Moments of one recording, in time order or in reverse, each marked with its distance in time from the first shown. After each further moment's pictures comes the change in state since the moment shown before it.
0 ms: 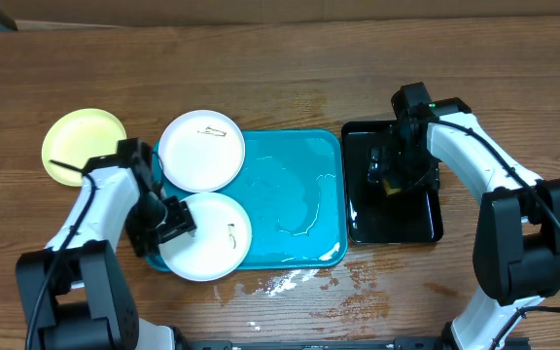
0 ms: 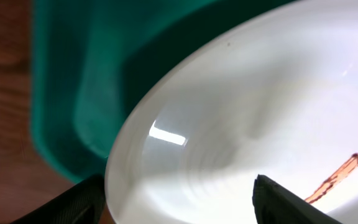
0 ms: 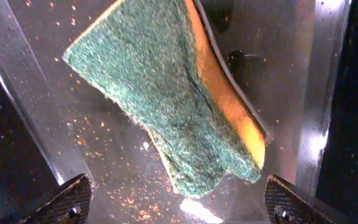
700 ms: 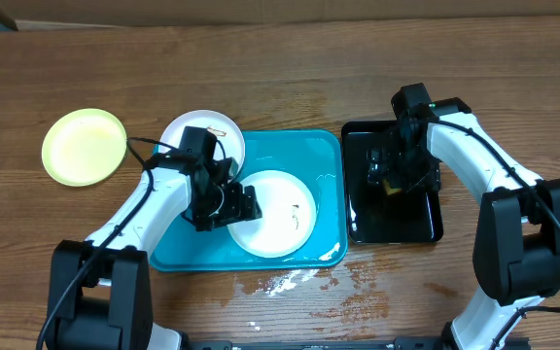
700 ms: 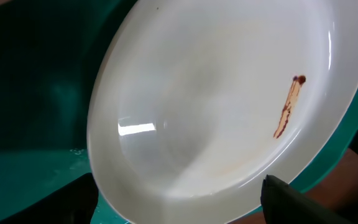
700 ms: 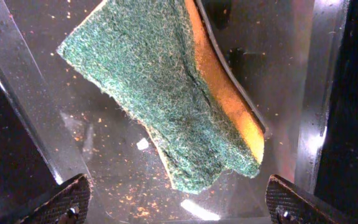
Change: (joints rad) left arm -0.303 0.000 -0.017 0.267 0.310 0.060; right arm 0.000 0.000 0.000 -0.008 0.000 0.000
